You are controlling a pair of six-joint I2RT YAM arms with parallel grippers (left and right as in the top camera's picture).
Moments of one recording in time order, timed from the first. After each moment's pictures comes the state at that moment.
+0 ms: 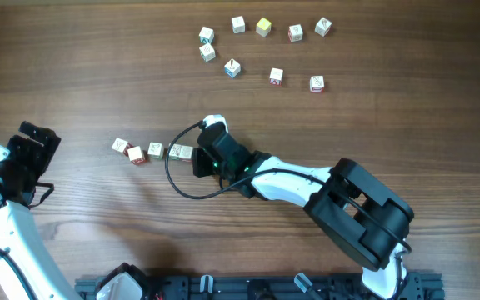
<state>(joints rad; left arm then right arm) 0.72 1.17 1.08 -0.88 0.26 -0.43 0.88 2.01 1.07 0.18 -0.07 0.71</state>
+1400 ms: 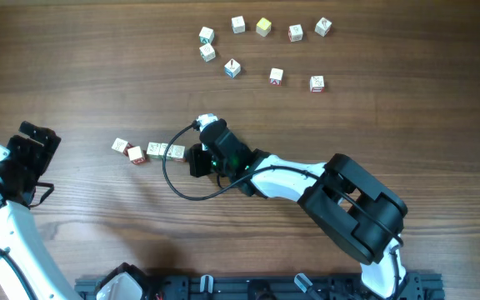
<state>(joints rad) 0.72 1.17 1.08 -0.88 0.26 -0.43 0.87 2.05 1.07 0.29 -0.19 0.65</state>
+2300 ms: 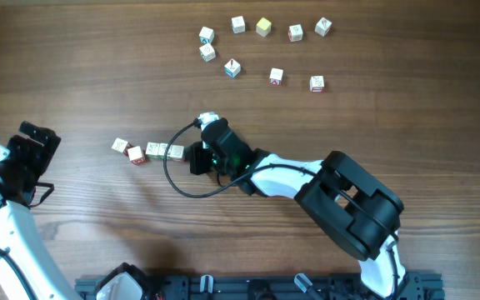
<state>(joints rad) 0.72 1.17 1.08 -0.88 0.26 -0.43 0.86 2.08 1.07 0.34 -0.20 0.67</state>
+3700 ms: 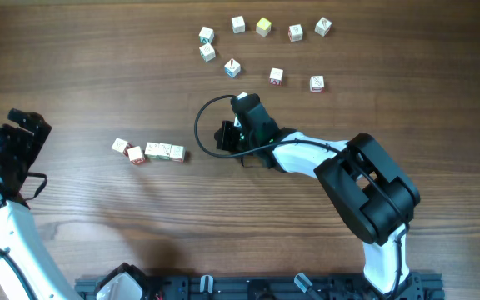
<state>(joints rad) 0.72 1.17 1.08 -0.73 0.29 -0.43 0.66 2.08 1.09 0.18 -0.29 0.81</state>
